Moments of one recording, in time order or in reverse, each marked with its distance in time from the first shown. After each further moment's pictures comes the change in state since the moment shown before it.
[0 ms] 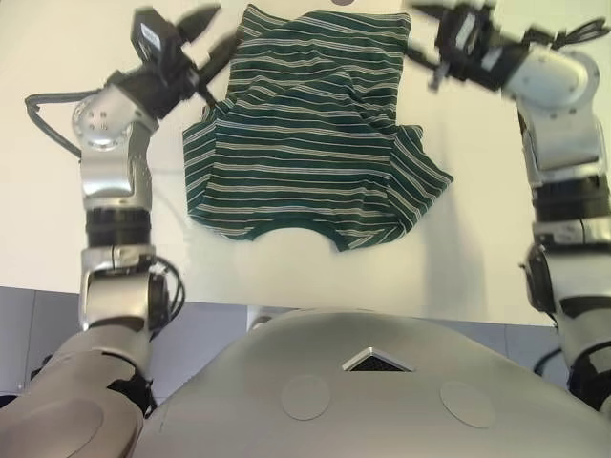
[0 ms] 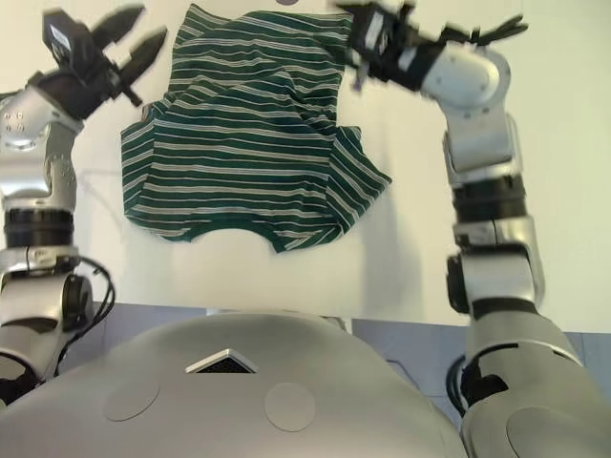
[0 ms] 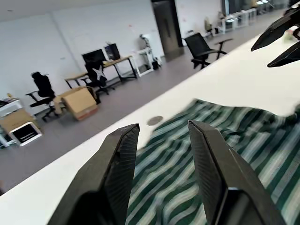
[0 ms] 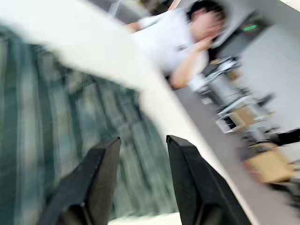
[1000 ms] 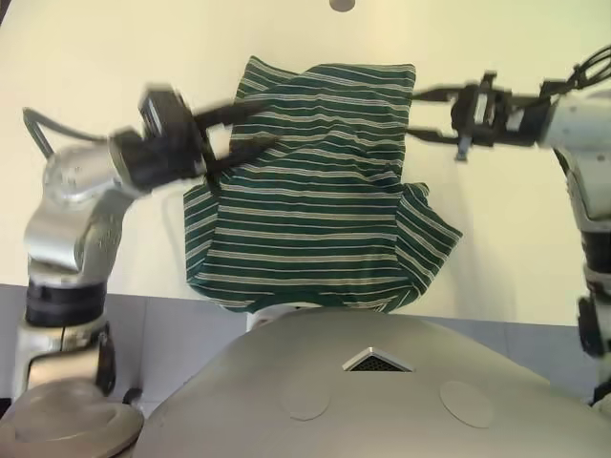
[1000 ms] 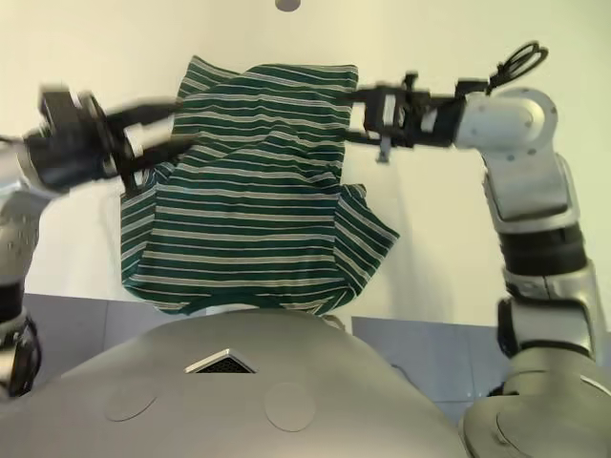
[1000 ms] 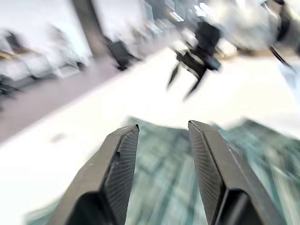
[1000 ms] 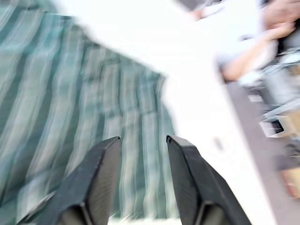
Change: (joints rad) left arm 0.076 0.140 -0.004 -0.340 -0.377 0.312 0.035; right arm 0.014 -0.063 -0.009 -0.183 0.031 0.143 0.006
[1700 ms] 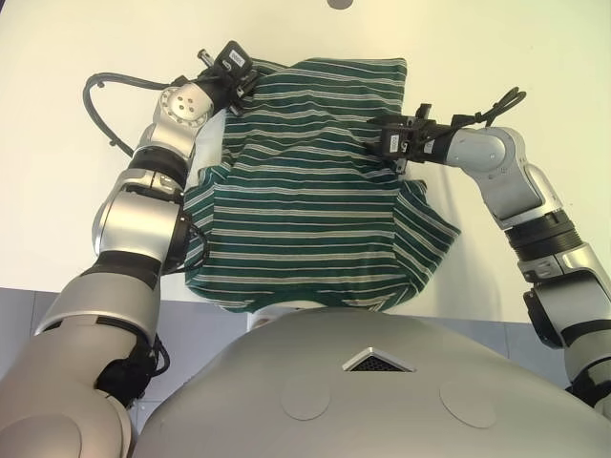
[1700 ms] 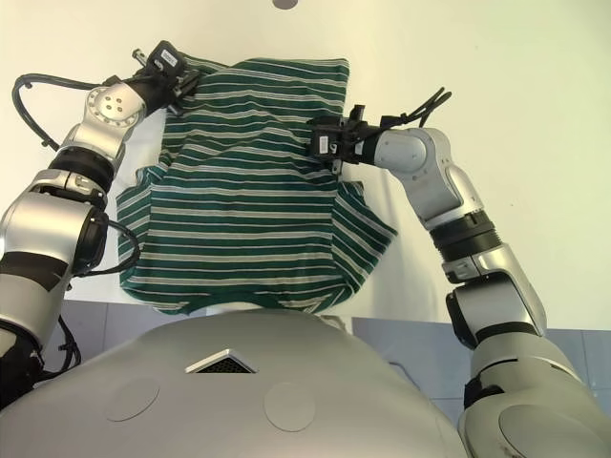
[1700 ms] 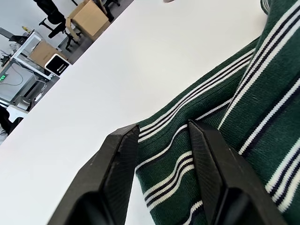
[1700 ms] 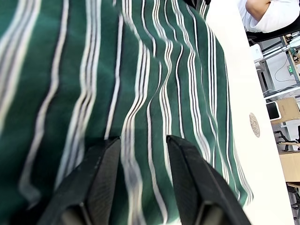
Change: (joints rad) left arm -0.648 -0.308 -0.286 1.511 0.825 -0.564 0.498; right arm 0.022 0.123 0.236 0.279 -0.365 -0.206 -0.198
